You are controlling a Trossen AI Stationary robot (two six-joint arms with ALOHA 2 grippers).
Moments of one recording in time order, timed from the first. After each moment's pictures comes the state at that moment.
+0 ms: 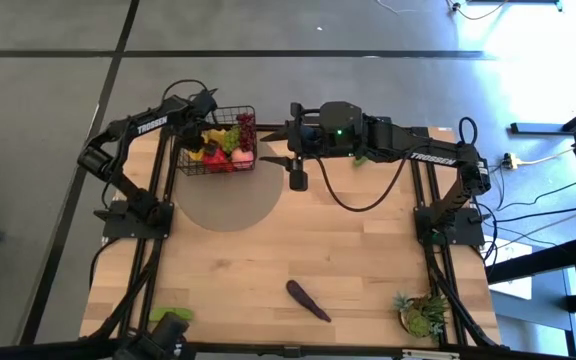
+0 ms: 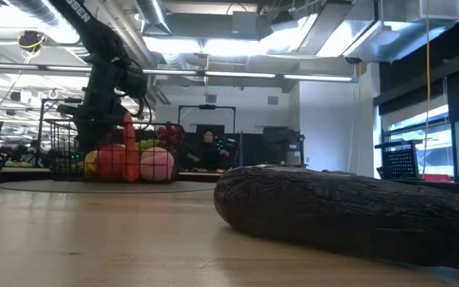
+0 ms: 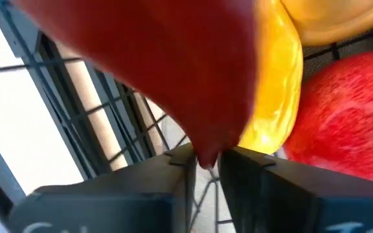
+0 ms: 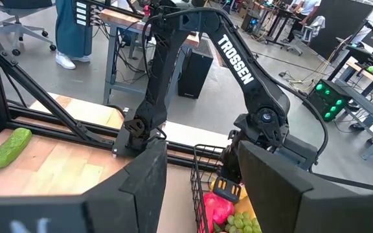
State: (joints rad) left arm 1.03 1.55 1.04 -0.97 -0.22 -0.26; right arm -0.09 1.72 1.89 -0.39 -0.05 -0.30
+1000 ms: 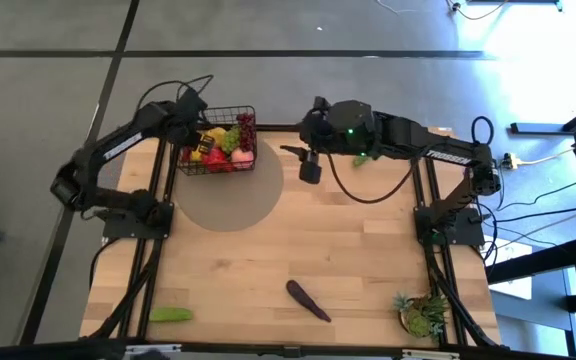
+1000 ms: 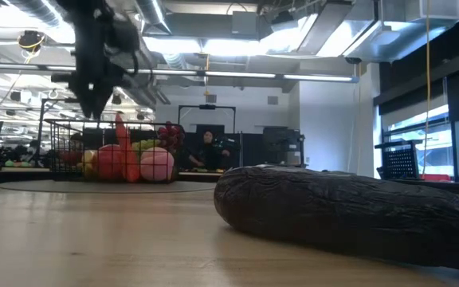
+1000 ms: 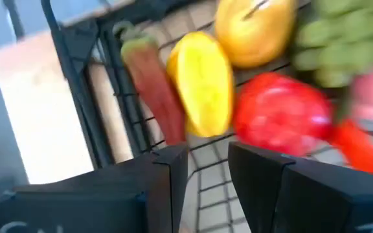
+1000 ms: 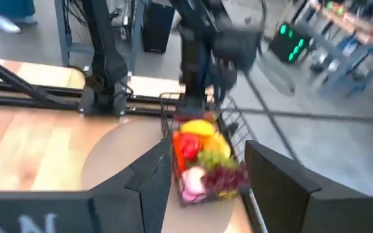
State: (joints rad) left arm 0.92 1.24 1.04 -1.02 -0.27 -0.34; right arm -0.09 1.65 1.89 -0.61 0.19 -0.21
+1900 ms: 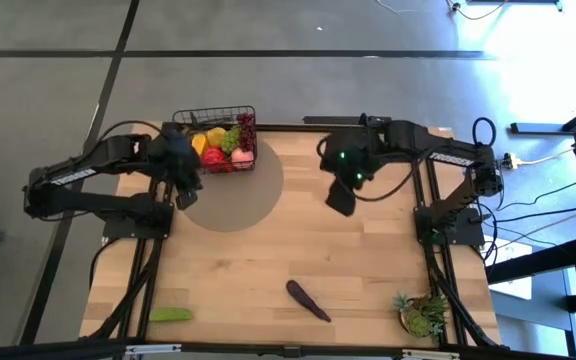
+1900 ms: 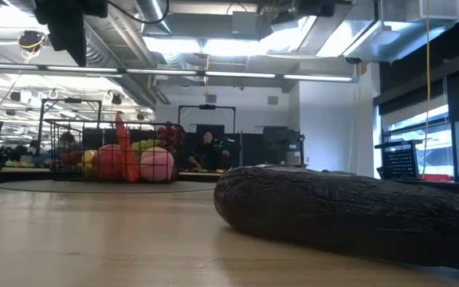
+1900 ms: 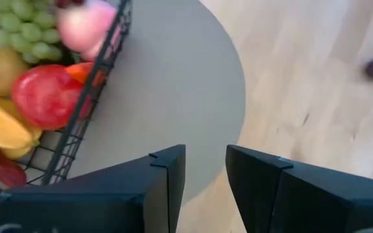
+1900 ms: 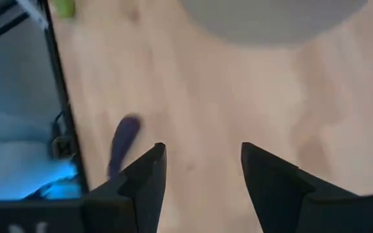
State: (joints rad) left arm 0.32 0.84 1.04 -1.16 0.02 -0.20; right arm -0.06 1.64 1.89 -1.32 -0.21 0.36
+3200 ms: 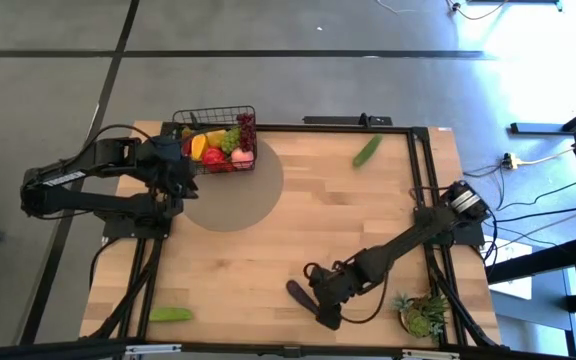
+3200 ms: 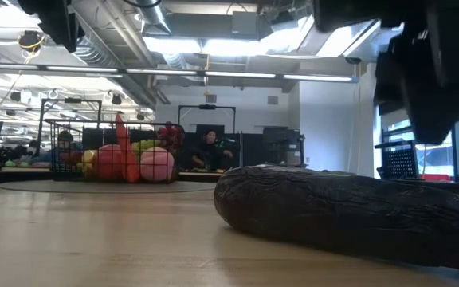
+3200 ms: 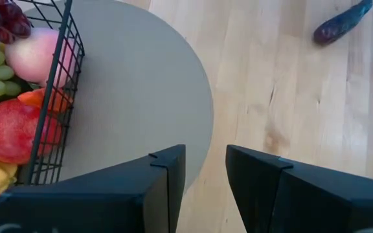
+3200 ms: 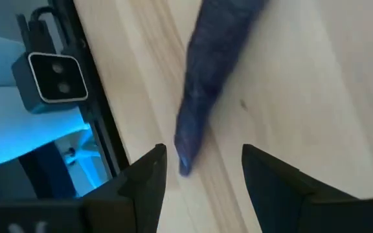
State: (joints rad) left arm 0.24 0.77 1.04 -1.17 0.10 -0.07; right arm 0.56 1.87 1.30 -0.52 -0.09 0.99
